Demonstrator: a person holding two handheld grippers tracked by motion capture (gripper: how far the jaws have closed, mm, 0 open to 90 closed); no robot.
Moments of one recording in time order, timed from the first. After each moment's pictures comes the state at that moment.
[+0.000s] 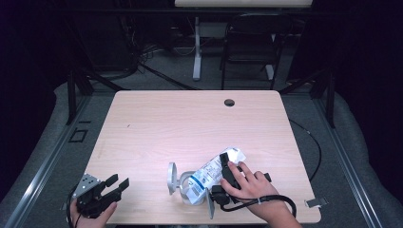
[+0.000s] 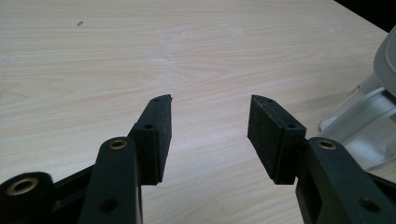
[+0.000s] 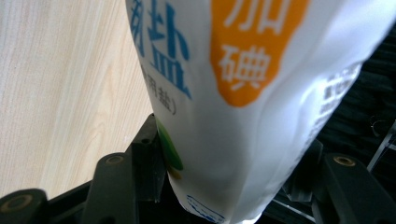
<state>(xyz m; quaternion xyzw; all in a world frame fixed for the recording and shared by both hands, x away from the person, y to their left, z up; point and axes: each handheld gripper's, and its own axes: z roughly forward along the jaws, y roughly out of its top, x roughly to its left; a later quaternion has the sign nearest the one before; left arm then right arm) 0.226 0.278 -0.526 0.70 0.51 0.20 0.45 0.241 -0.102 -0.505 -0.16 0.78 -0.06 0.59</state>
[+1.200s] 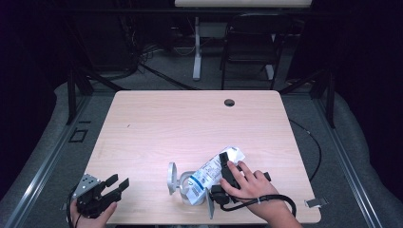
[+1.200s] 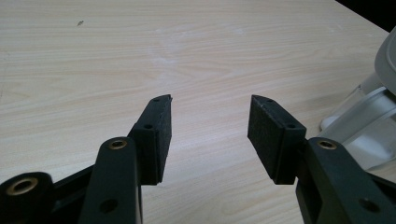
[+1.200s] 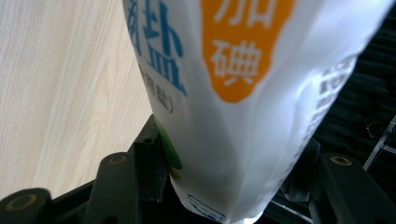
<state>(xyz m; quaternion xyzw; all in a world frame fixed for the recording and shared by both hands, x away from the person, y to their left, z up) 0.226 0.278 -0.526 0.70 0.51 0.20 0.45 0.241 -0.101 -0.502 -0.17 0.78 -0.07 0.60</state>
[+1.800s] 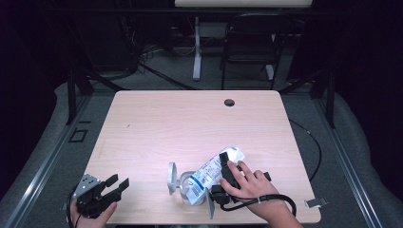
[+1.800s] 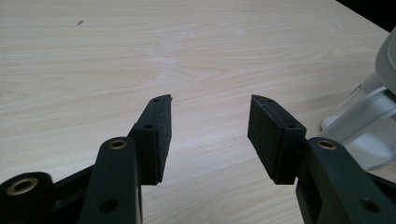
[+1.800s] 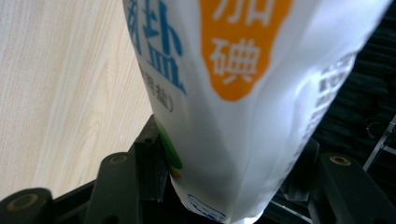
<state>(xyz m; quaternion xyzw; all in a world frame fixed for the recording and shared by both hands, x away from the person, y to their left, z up) 0.226 0.278 -0.526 0.70 0.51 0.20 0.45 0.242 -0.102 -0.502 -0.17 0.78 -0.06 0.60</state>
